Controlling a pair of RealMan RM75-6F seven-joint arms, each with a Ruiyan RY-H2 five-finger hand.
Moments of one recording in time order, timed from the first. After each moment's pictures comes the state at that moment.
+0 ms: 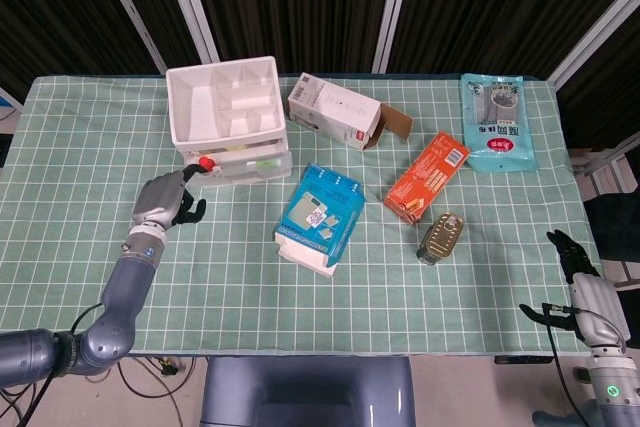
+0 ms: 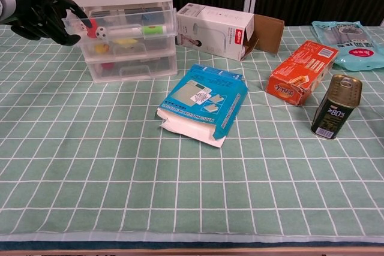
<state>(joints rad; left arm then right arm) -0.86 -1.28 -0.34 -1.89 0.33 1.11 0.49 0.09 -1.08 0.09 -1.72 -1.39 1.36 0.21</state>
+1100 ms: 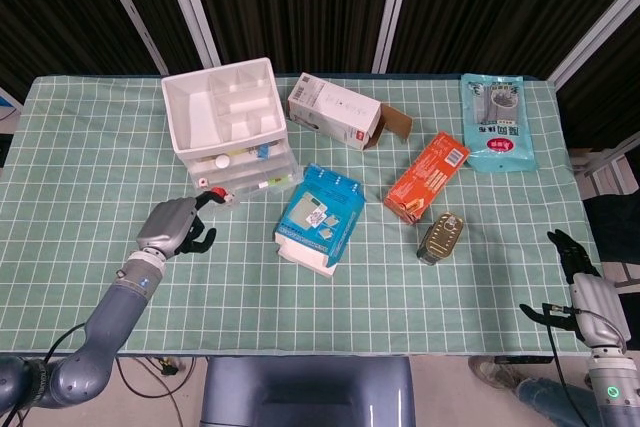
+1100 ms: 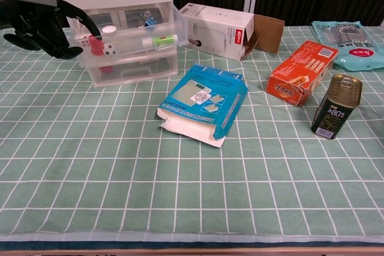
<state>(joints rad) -0.83 -1.16 -0.25 -2.09 0.47 1.07 0.43 0.09 -1.08 0.09 -1.72 -1.39 1.37 0.21</state>
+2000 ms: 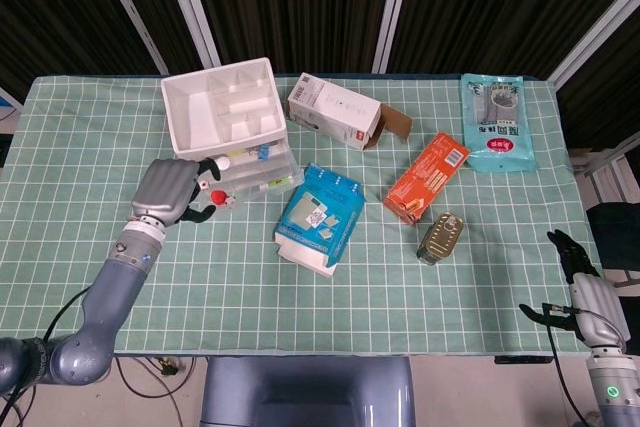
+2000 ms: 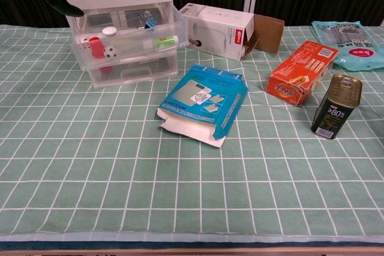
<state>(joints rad) -0.97 -1.09 -0.27 -2.06 0.46 1.13 0.66 0.09 -1.08 0.09 -1.72 -1.39 1.36 0.21</state>
